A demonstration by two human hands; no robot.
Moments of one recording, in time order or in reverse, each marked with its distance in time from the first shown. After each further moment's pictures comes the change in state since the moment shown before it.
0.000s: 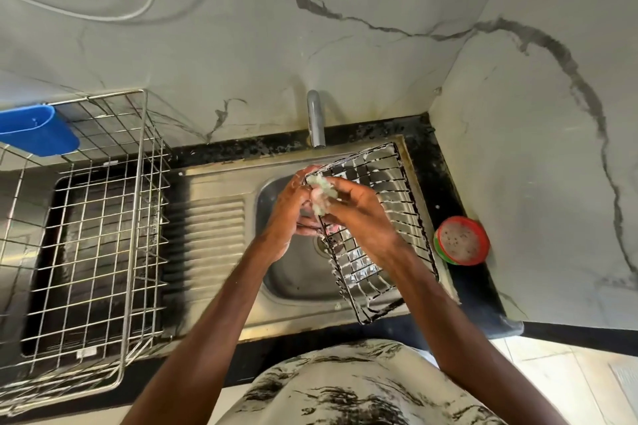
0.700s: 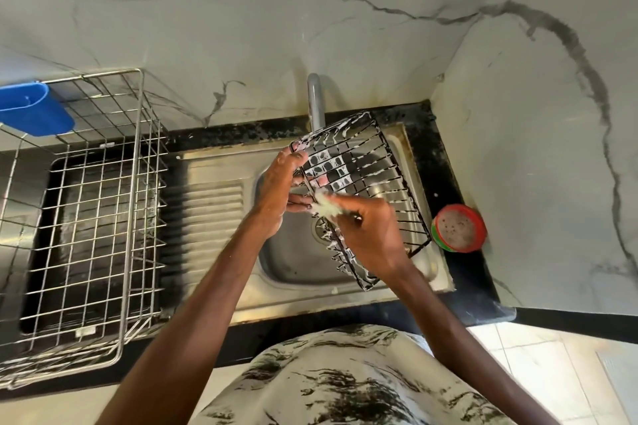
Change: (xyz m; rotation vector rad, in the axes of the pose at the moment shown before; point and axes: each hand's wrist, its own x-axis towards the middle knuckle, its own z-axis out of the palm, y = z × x) left_hand -0.007 0.027 -0.004 -0.057 0.146 -0.075; right_hand -0.044 0.024 -0.007 -0.560 0.136 -0.333
